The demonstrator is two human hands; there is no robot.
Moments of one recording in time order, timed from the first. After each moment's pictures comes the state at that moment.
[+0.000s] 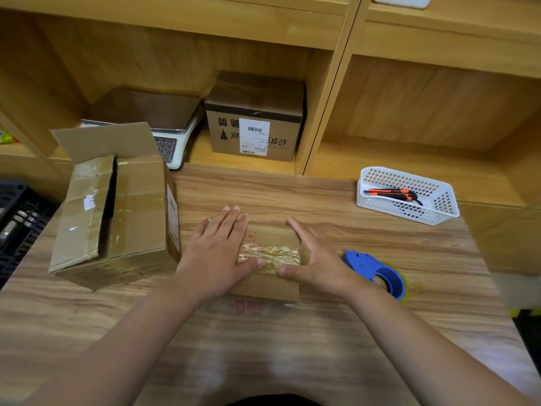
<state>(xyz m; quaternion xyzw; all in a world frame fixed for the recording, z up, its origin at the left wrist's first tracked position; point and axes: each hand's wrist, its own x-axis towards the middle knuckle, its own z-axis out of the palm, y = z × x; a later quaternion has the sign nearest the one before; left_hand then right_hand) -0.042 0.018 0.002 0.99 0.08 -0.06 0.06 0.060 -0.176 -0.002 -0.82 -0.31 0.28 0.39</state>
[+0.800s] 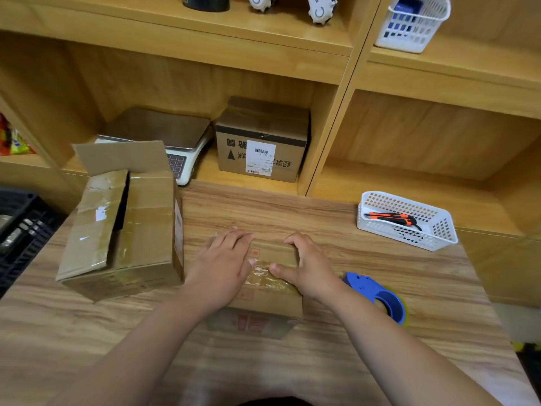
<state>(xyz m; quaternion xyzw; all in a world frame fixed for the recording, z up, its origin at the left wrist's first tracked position) -0.040 0.018 0.004 0.99 0.10 -0.01 0.14 0.066 -0.144 -0.006 -0.88 -0.28 0.18 0.33</state>
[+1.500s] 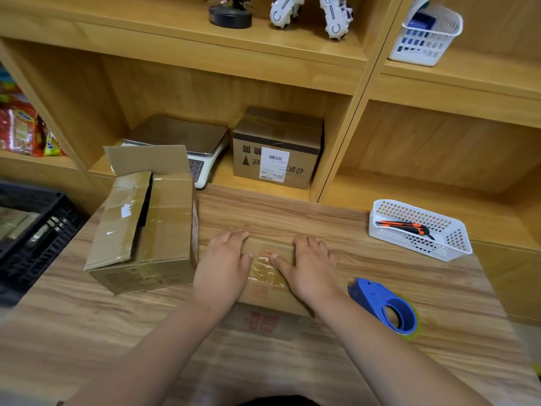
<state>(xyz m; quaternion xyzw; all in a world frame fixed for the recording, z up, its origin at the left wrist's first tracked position) -0.056 0.017 0.004 0.93 0.23 0.16 0.26 0.038 -0.119 0.006 -0.95 -0.27 0.07 0.12</state>
